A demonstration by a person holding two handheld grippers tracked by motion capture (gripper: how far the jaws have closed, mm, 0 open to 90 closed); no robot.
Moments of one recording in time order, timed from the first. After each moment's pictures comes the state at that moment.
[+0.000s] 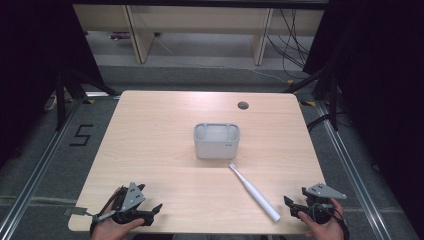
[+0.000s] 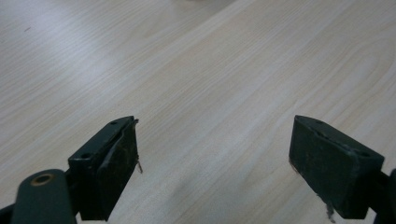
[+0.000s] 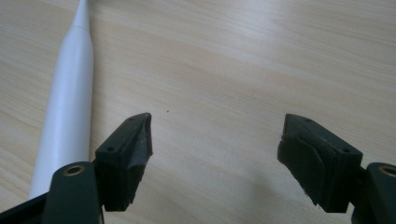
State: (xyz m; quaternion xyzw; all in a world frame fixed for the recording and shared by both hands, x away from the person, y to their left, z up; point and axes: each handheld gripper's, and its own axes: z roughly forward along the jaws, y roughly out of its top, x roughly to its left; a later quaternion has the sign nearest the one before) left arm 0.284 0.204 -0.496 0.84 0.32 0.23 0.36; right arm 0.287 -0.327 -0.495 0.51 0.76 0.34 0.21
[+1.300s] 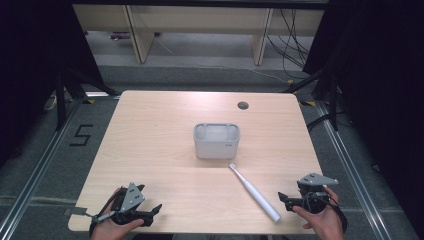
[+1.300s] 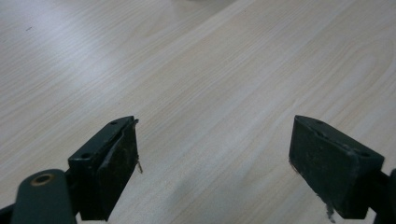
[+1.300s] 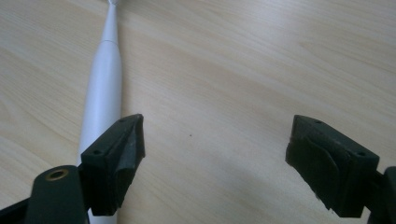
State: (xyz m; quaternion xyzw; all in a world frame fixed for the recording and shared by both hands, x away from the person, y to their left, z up) left arm 0.283 0.205 -0.495 0.84 0.32 0.24 0.37; right arm 0.307 -0.311 -0.468 0.47 0.80 0.32 0.18
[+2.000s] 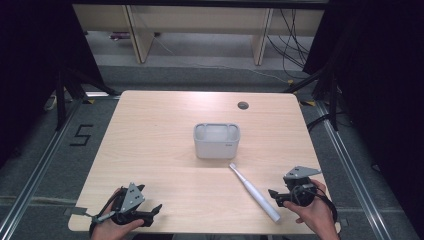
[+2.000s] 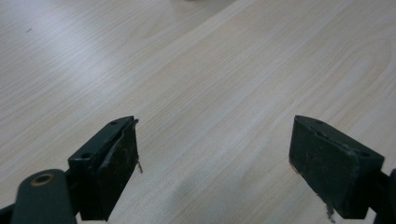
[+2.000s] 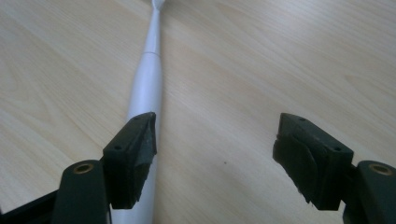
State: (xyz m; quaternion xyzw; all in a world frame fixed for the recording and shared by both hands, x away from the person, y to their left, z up) left arm 0.282 0.203 -0.496 0.84 0.32 0.24 0.37; right arm 0.321 -0.279 -0.453 0.42 0.84 0.29 0.15
